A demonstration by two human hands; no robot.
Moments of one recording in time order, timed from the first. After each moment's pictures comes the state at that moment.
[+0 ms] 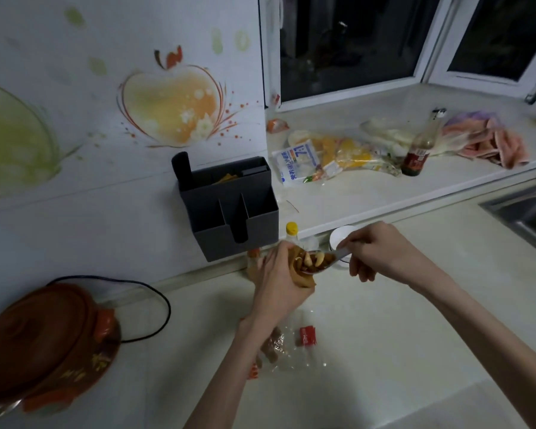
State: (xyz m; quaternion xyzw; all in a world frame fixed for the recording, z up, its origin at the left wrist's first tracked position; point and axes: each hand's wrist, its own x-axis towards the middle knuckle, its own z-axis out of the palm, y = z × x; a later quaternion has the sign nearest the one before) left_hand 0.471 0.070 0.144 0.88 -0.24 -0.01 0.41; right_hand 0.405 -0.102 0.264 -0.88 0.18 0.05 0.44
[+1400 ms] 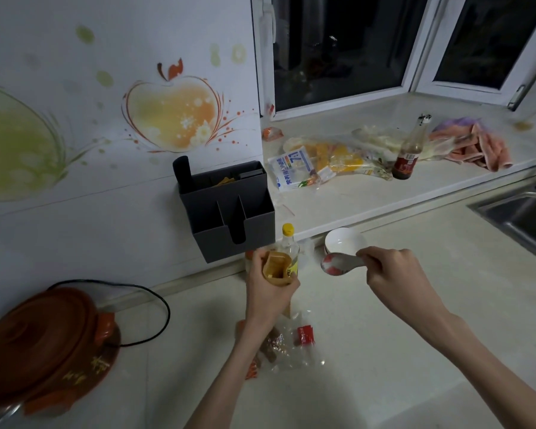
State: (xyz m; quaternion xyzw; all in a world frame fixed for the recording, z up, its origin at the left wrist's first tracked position) left_hand 0.447 0.087 0.151 0.76 -0.15 -0.01 0.64; right_hand 0.353 -0.098 0.230 -0.94 0.17 -0.17 0.23
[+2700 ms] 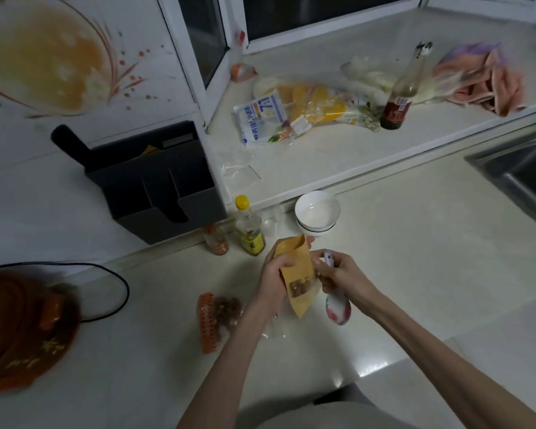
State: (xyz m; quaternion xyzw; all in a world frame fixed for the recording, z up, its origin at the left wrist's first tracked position) left_hand 0.446 -0.041 0.094 0.49 0.04 -0.35 0.79; right_hand 0.387 -0.181 0.093 -0.67 0.23 0.07 0.70
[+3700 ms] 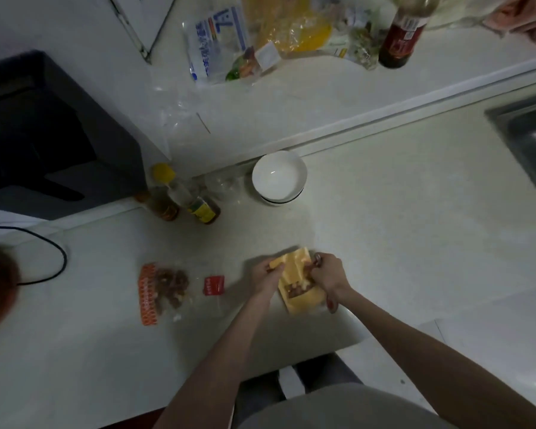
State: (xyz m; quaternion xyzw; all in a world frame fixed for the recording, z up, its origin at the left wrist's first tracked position) left_hand 0.417 -0.152 -0.073 0.77 0.24 -0.30 0.51; right_hand 0.381 -0.295 -0.061 -0.80 0.33 0.22 0.45
